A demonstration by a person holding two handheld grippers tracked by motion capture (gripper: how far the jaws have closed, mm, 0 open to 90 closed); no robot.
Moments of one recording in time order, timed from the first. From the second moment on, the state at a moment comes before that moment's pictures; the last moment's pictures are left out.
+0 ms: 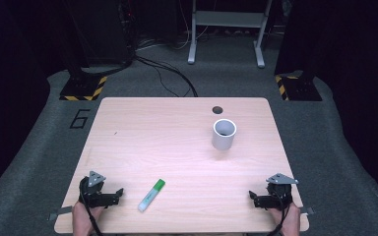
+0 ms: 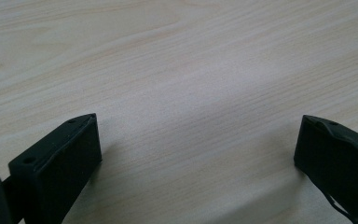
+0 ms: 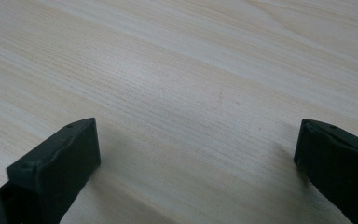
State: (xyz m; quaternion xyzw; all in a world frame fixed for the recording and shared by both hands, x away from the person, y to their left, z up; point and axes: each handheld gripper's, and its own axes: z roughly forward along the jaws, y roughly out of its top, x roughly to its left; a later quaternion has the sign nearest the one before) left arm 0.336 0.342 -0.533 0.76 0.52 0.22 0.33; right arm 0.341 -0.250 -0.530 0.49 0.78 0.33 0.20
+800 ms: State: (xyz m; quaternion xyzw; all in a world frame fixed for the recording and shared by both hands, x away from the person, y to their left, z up) left arm 0.337 0.341 -0.533 0.76 0.52 0.23 0.33; right arm 0.342 -0.247 -0.514 0.51 0.77 0.33 0.20
